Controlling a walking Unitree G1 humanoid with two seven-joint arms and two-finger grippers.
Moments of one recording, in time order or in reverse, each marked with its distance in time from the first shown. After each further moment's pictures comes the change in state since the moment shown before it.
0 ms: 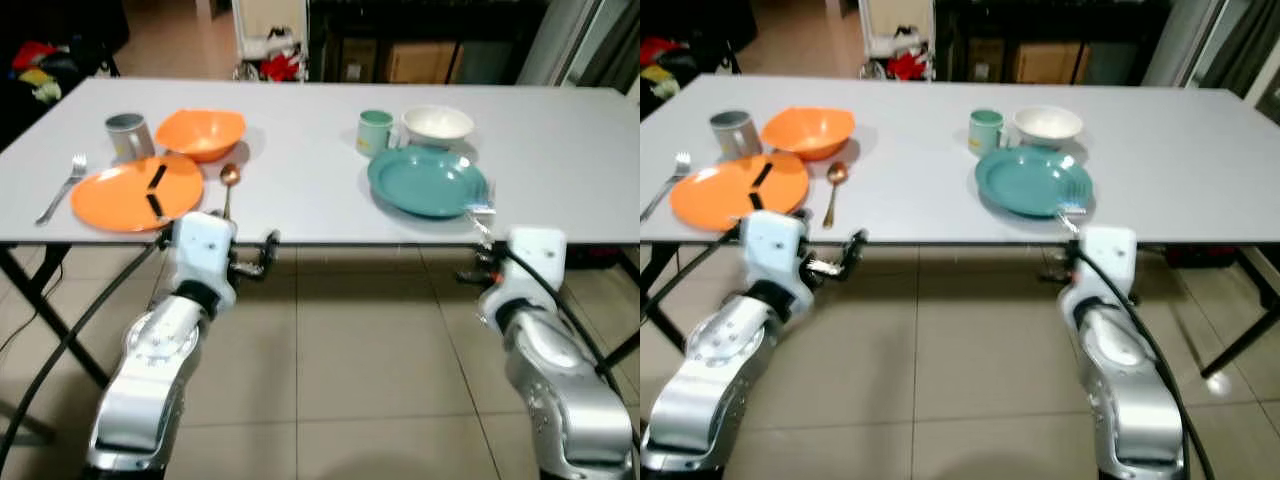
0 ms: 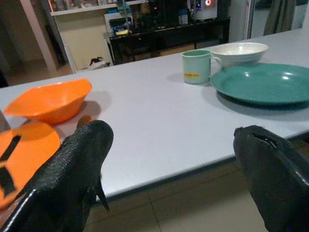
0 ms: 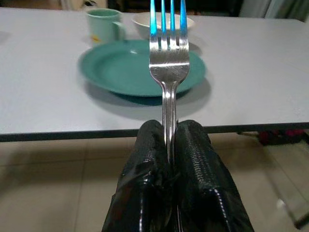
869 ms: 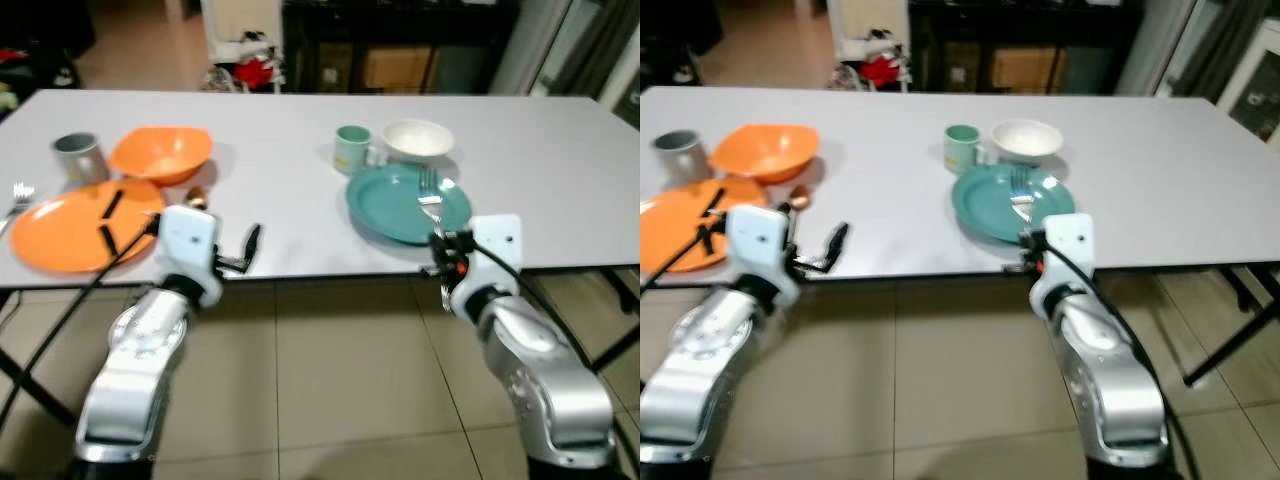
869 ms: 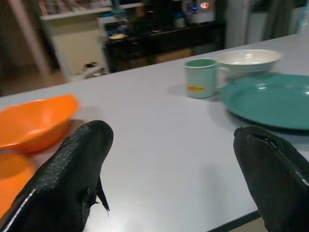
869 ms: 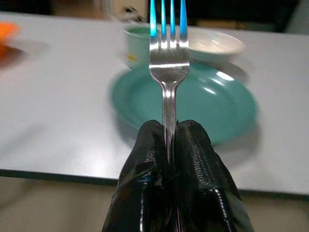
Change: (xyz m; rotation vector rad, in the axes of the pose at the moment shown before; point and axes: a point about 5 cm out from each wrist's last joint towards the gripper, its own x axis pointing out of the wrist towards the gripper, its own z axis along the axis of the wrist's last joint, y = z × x) left arm 0.002 0.009 0.000 0.013 0.000 0.020; right arm 0.007 0.024 0.006 -0.032 -0.005 0.215
